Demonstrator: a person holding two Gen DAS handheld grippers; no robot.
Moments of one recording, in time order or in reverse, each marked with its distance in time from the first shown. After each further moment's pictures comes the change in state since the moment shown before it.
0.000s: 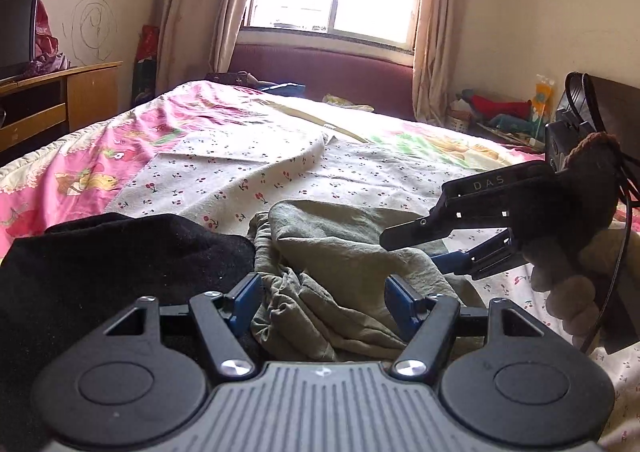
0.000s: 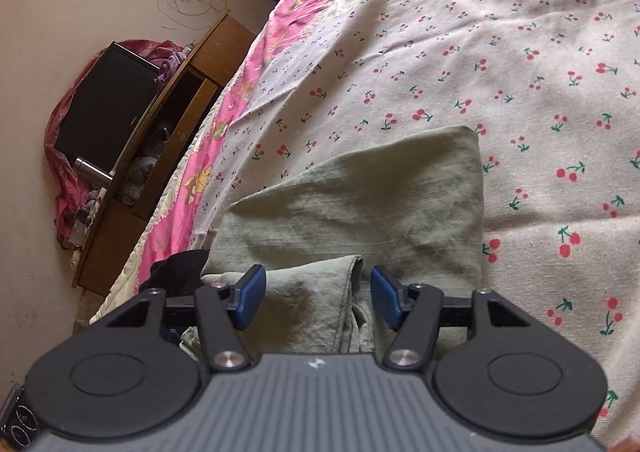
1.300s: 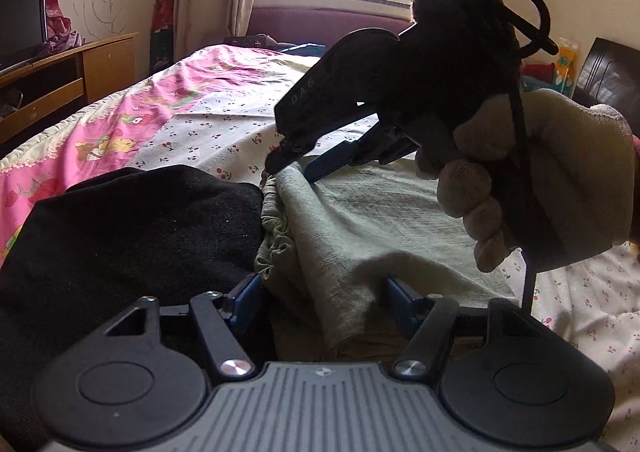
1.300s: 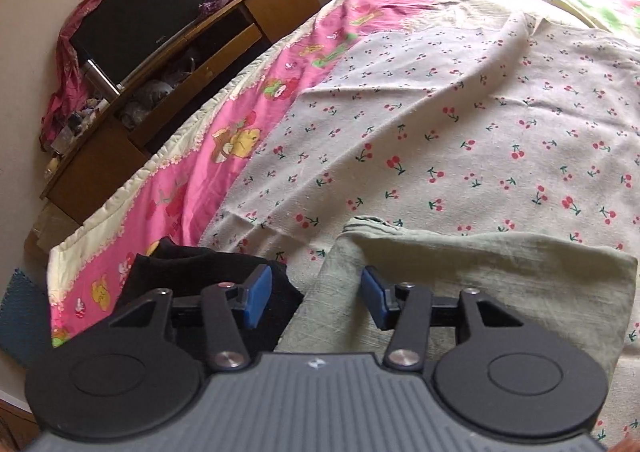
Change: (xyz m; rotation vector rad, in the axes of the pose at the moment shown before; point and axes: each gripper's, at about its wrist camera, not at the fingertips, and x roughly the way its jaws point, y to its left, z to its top) left arm -0.002 -0.016 -0.011 0.015 0.132 0.096; right arm 0.075 0.111 0.013 -0.349 0.067 -0.161
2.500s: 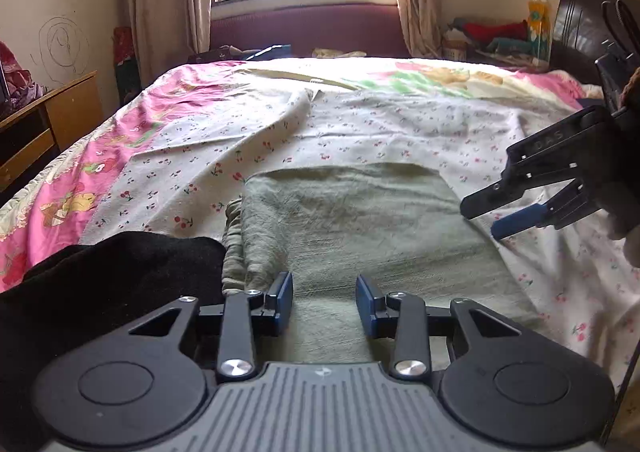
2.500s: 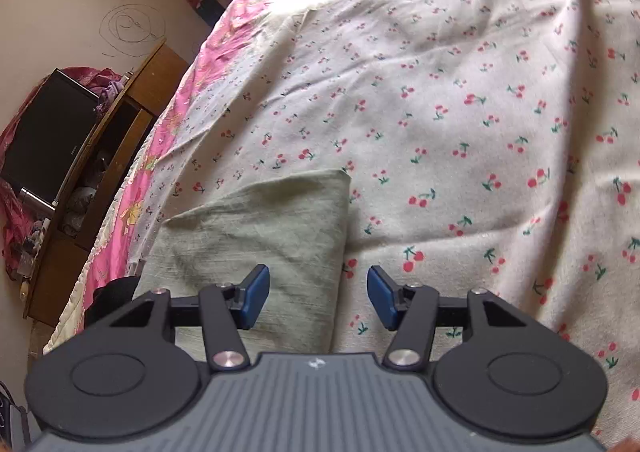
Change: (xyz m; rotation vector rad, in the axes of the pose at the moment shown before) left arm 0.054 -0.020 0.024 0.206 0.038 0.010; right arm -0.093 -0.162 -0.074 0.453 -0.084 -0.046
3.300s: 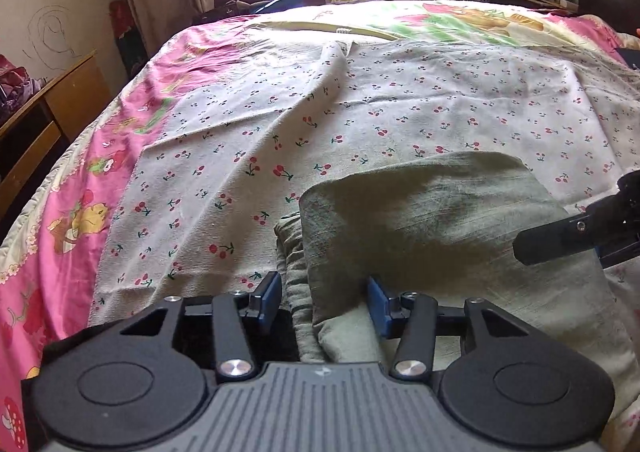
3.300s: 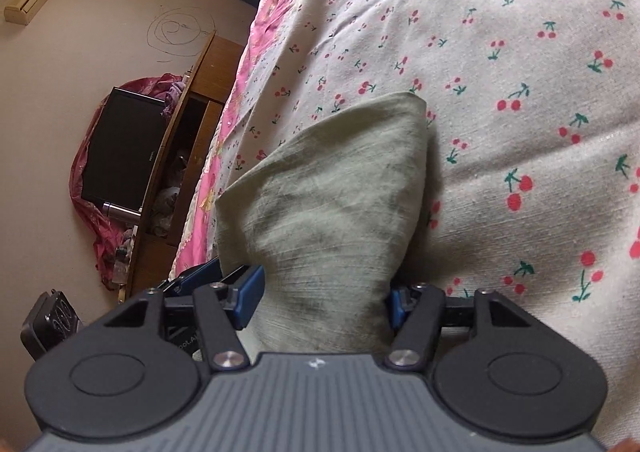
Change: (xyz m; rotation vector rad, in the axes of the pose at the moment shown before) left arm 0.059 0.031 0.050 0.044 0.172 0.068; right arm 0.044 -0.004 -0.013 0.099 0.094 0.327
